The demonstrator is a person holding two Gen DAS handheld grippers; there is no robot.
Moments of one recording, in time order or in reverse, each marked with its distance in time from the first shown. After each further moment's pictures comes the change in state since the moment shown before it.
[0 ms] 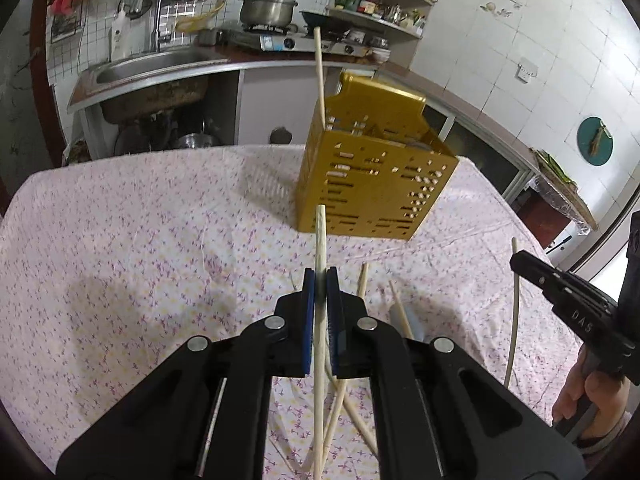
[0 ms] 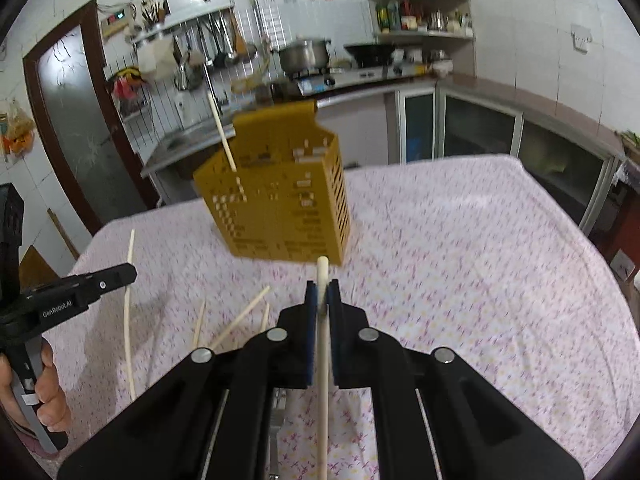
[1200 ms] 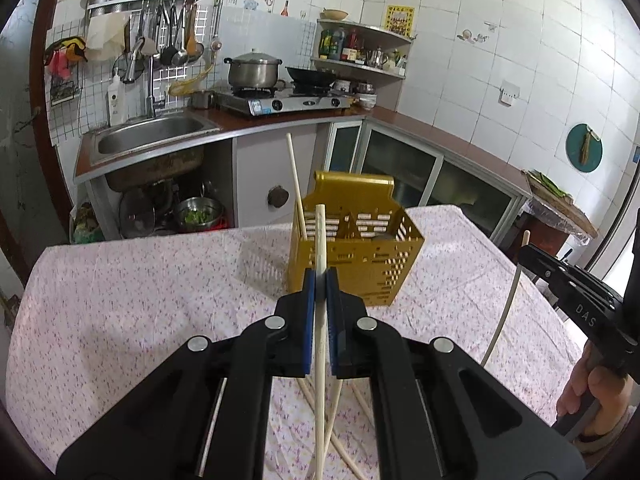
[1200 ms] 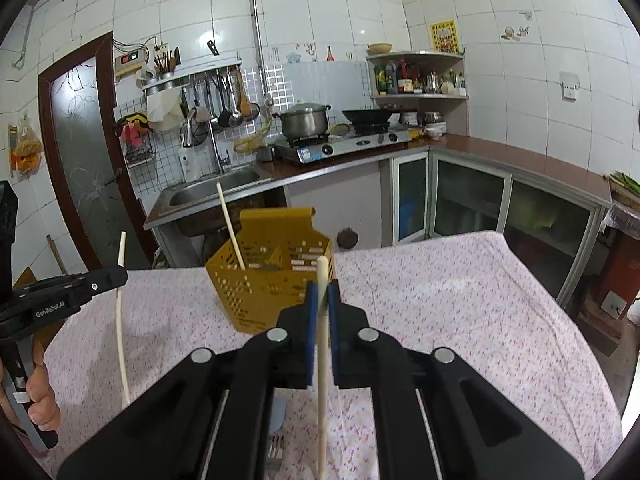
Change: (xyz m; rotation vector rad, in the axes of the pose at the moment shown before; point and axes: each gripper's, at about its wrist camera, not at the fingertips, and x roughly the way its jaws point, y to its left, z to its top) left arm -0.050 -0.025 0.053 0.088 -0.174 0.017; right arm -0.052 0.001 0.045 -0.035 -0.213 -0.022
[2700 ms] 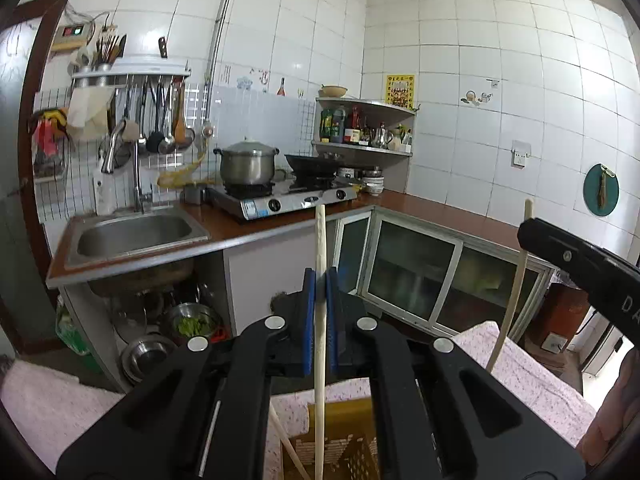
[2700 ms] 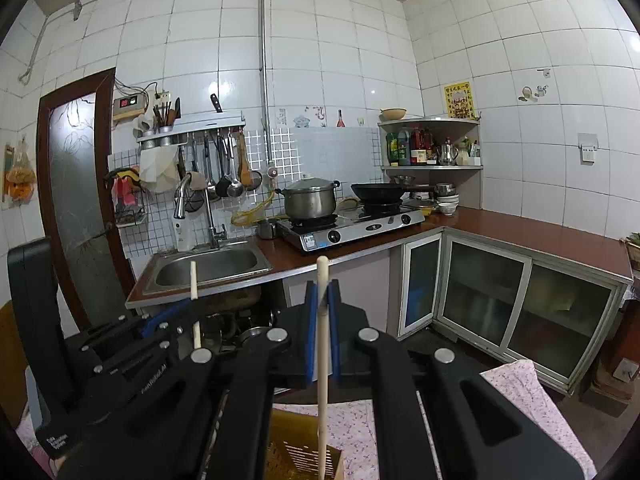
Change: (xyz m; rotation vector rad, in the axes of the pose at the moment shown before) left arm 0.135 -0.020 0.138 0.043 -0.306 0.036; right arm 0.109 0.021 0.153 -0.051 -0.226 0.011
